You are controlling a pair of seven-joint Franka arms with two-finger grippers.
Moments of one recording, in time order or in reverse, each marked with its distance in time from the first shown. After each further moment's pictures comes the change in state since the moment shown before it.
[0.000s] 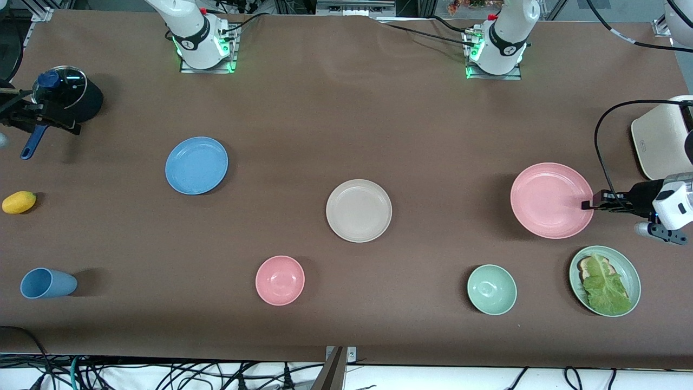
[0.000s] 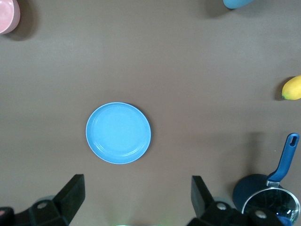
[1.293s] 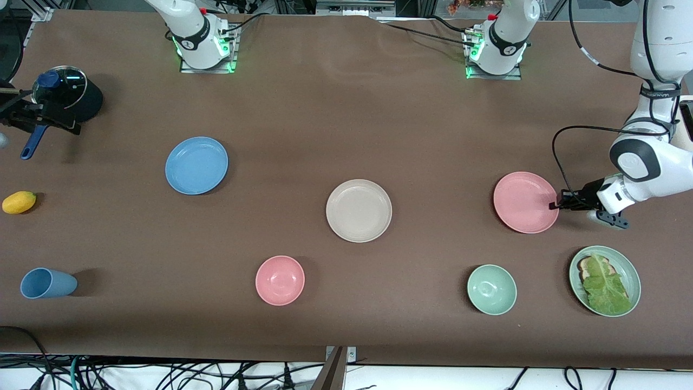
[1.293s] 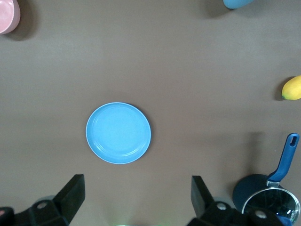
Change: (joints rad) left arm 0.065 0.091 -0.013 -0.408 -0.225 0.531 0.424; right arm 0.000 0.000 0.000 0.000 0.000 0.000 0.000
